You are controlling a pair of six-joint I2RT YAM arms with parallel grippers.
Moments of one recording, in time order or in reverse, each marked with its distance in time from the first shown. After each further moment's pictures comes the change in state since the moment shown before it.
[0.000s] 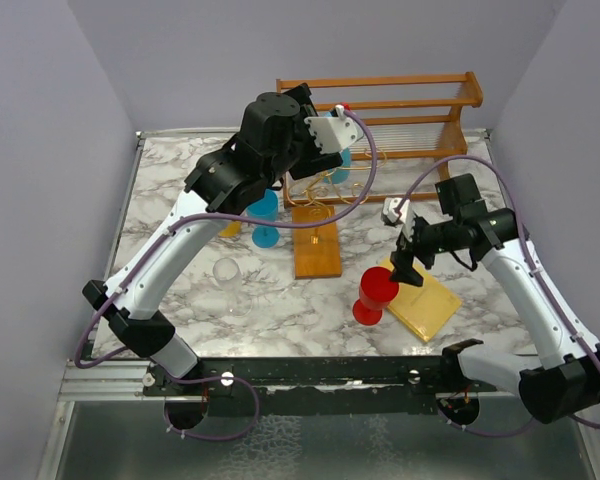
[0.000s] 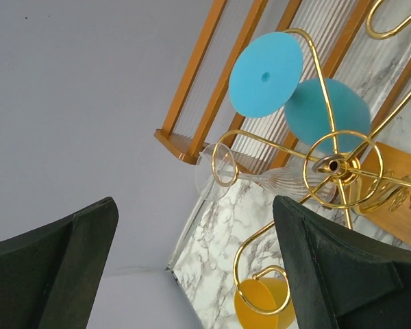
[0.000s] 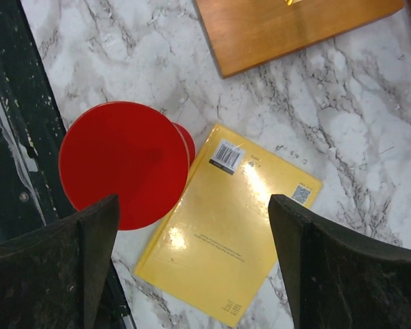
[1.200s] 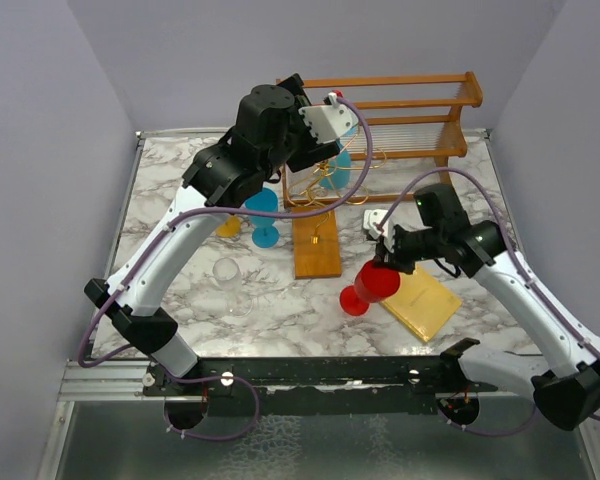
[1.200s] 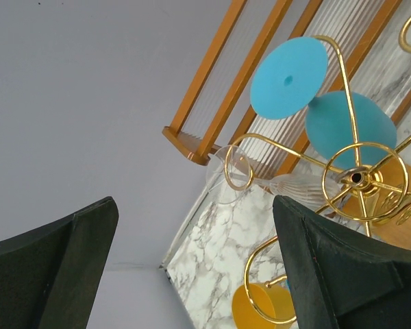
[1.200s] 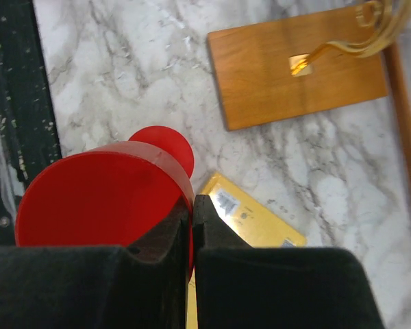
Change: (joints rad) left arm 0.030 0.017 0.025 0.013 -0.016 -0.025; right arm 0.215 -0.028 -0.099 0.182 0.043 0.054
